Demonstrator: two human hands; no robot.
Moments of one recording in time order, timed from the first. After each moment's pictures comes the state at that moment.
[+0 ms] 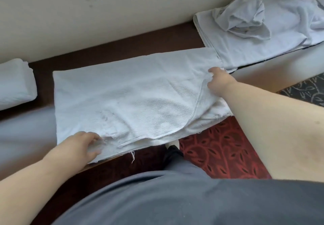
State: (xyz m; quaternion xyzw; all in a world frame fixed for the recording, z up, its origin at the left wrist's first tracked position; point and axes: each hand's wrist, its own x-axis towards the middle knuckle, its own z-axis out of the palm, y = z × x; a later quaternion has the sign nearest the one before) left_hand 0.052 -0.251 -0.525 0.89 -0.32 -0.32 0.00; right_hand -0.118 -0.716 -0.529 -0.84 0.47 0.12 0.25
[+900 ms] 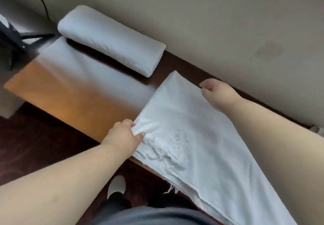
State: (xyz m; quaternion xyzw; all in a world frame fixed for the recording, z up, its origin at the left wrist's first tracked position) left_hand 0.047 -0.202 -0.543 0.91 0.16 -0.27 0.26; right_hand 0.189 -0.505 -0.491 -0.96 0.02 0.16 0.23
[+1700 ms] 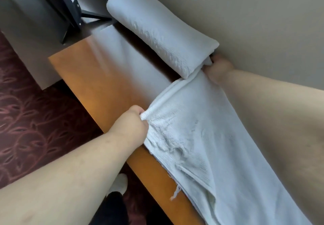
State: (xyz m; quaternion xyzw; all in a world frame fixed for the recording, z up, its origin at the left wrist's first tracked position) left_hand 0.095 -0.148 -0.572 0.85 0.33 -0.16 0.37; right_hand 0.370 -0.325 -0.567 -0.96 -0.09 0.19 0.18
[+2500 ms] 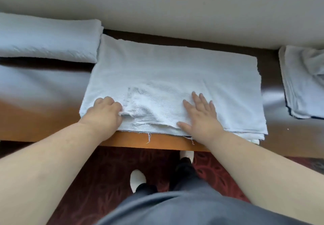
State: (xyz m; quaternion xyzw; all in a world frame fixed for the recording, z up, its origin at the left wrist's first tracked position) left_hand 0.099 -0.171 -0.553 0.95 -0.20 -0.23 0.01; right_hand -0.029 -0.480 -0.579 -0.98 0.07 0.14 0.10
